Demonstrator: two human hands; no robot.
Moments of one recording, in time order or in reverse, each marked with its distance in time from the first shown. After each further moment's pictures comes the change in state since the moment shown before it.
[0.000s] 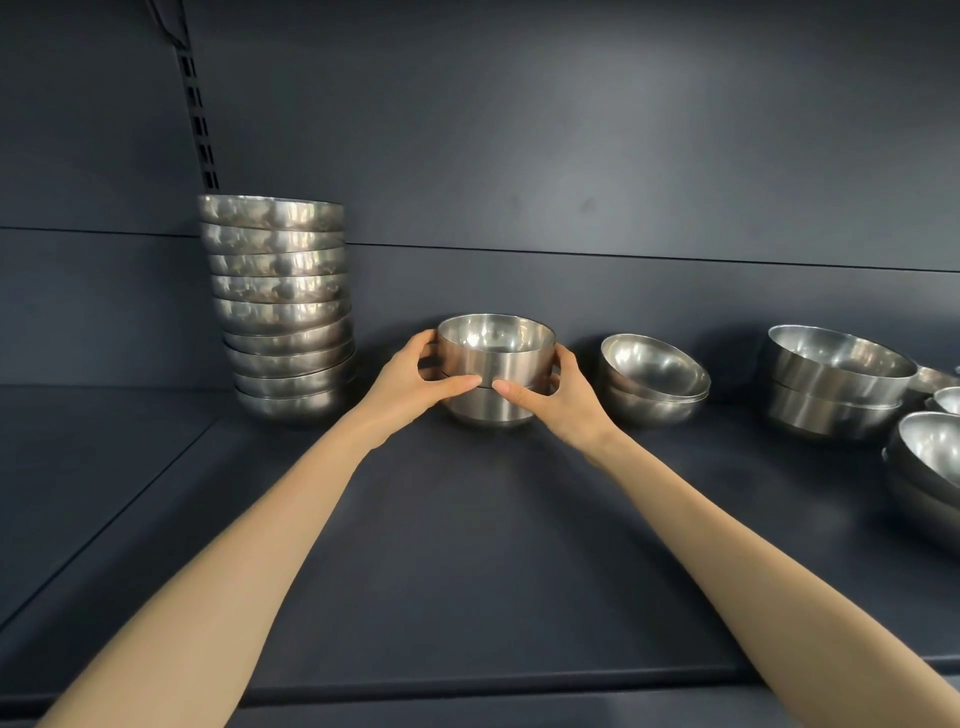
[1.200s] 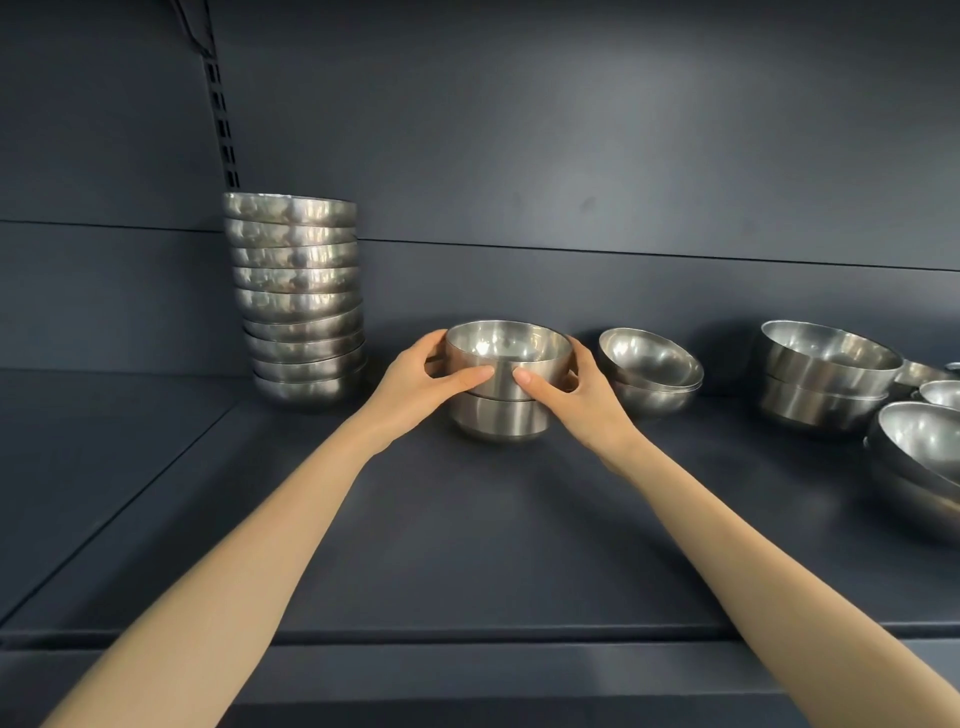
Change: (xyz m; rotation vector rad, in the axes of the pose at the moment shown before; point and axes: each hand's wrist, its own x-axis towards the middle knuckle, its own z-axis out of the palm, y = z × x) left_hand -0.040 0.020 0.006 -0.072 -0.007 0.098; right_hand -0.038 -0.017 -0.011 0.068 0.010 -0.088
